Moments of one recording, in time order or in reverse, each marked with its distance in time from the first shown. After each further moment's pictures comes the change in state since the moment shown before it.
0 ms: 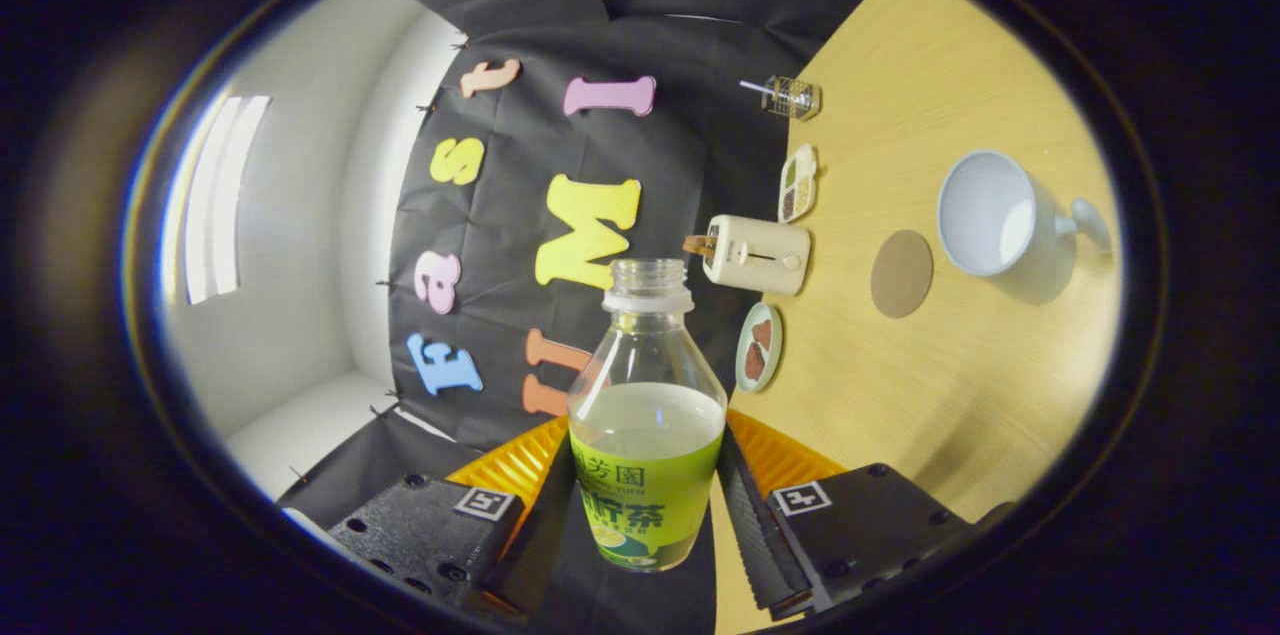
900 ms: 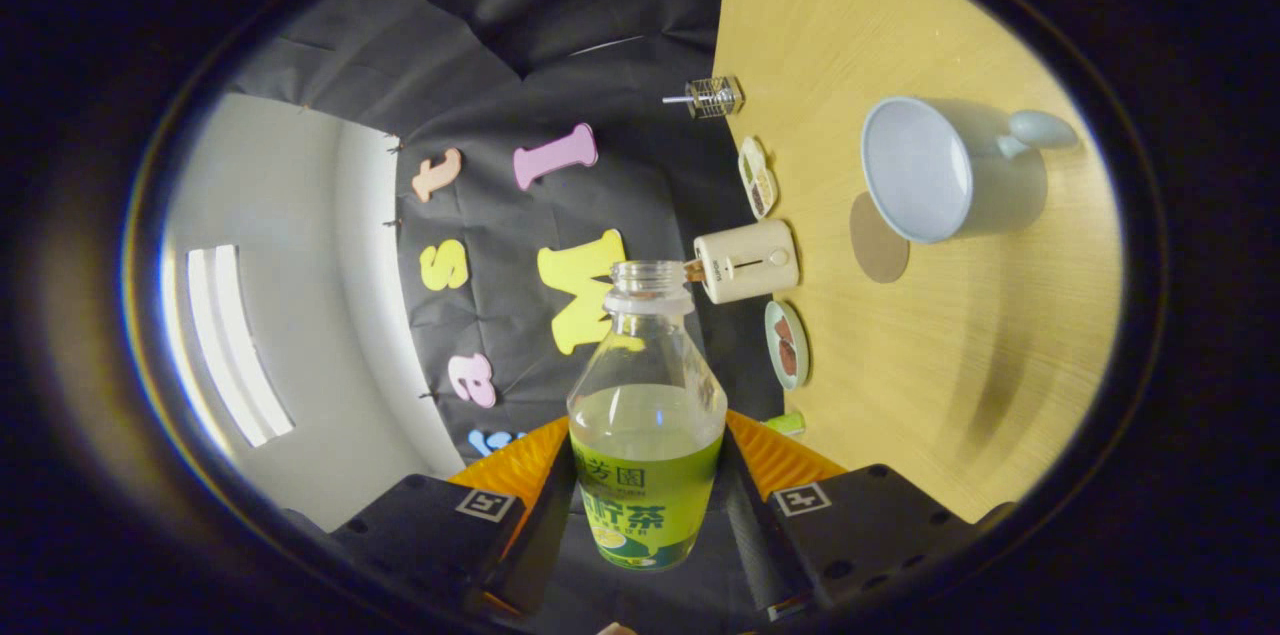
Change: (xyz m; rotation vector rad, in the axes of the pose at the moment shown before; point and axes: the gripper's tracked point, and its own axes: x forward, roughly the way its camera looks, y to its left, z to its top) arm -0.009 -0.003 0.034 0.349 -0.097 0.133
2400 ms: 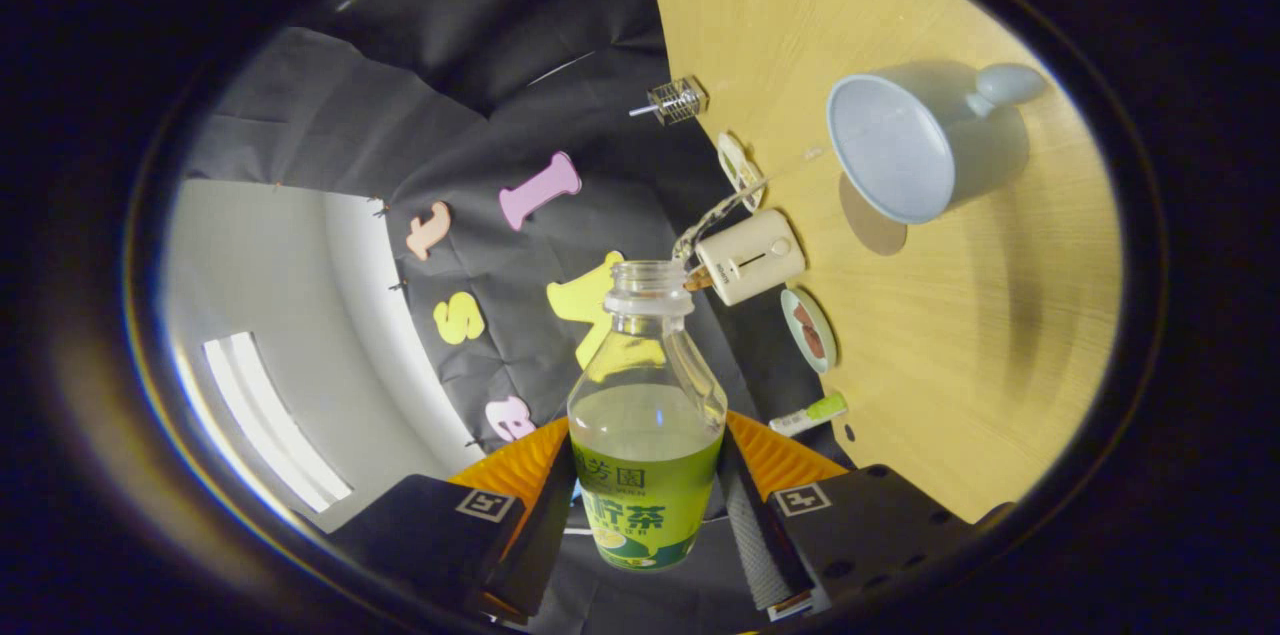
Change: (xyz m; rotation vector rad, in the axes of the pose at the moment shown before) arm -0.005 0.018 0.019 0.203 -0.021 0.057
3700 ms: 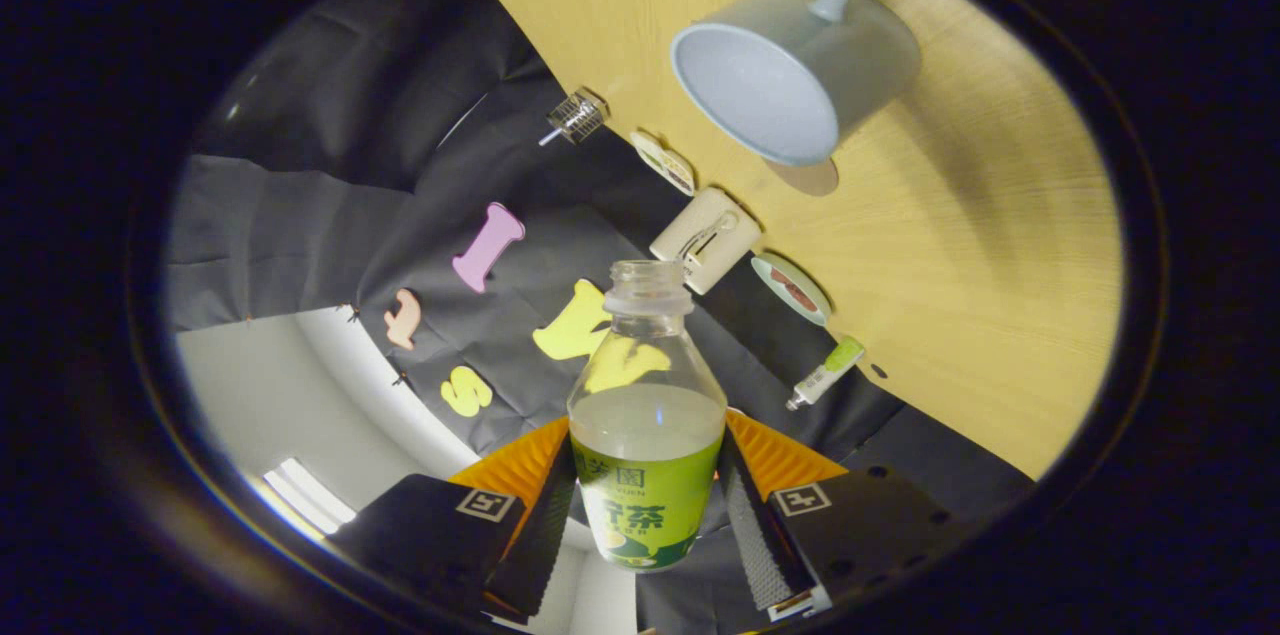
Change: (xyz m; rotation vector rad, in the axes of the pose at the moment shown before) arm 0.012 -0.014 0.015 0.361 -0.030 -0.045
